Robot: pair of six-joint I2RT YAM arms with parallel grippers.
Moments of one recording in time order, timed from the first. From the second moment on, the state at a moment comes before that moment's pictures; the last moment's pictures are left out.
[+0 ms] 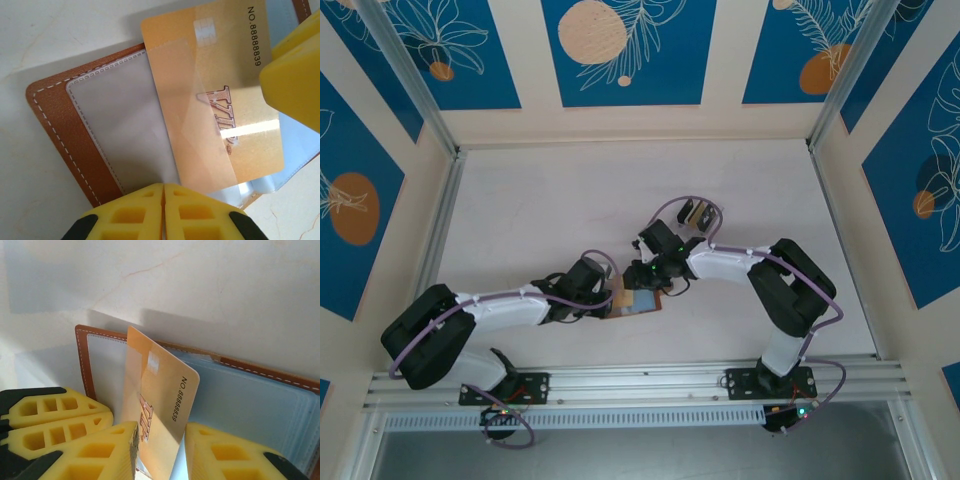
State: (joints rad) left arm -0.81 1.40 0.54 -0.15 0.08 -0.59; right arm 0.76 1.74 0.96 -0.28 -0.40 0.67
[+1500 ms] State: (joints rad) left arm -0.76 1.33 0.52 -0.16 0.11 -0.59; right arm 0.67 1.75 0.88 -0.16 -0.58 0.68
